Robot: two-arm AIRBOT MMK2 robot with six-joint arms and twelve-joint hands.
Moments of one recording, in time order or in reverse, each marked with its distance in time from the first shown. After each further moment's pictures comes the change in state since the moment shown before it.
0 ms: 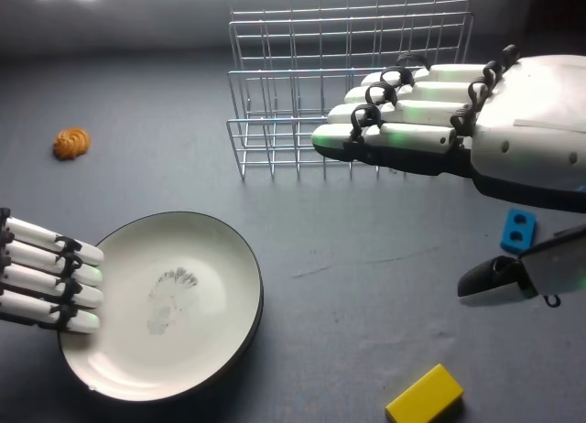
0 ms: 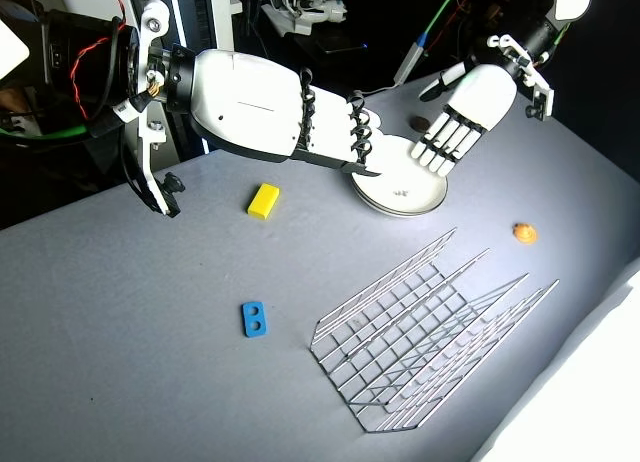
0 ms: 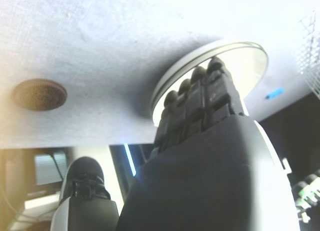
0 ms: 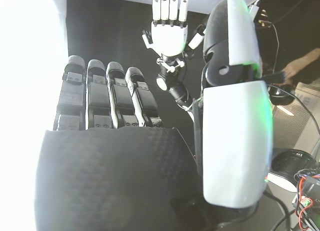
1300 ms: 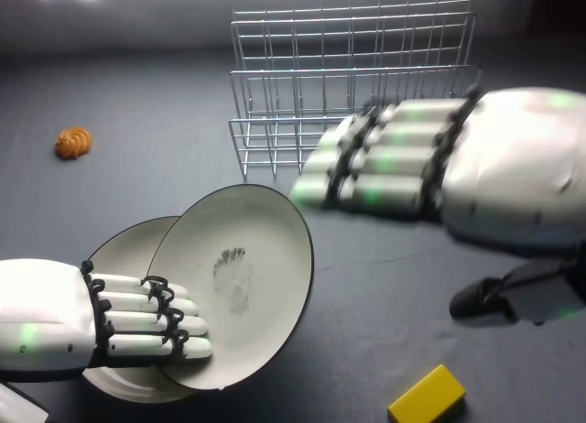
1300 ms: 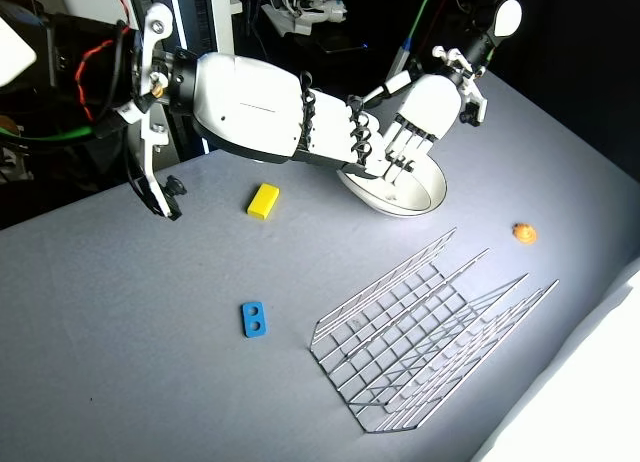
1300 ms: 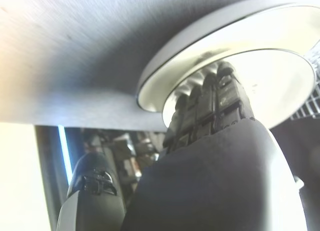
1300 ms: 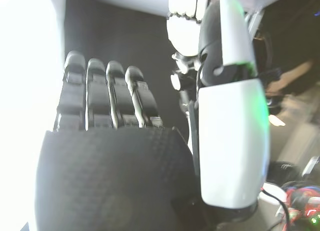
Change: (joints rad) left arm 0.171 0.025 -0.327 -0.374 0.255 -0.001; right arm -0.036 -0.072 0.003 0.003 0.012 -0.205
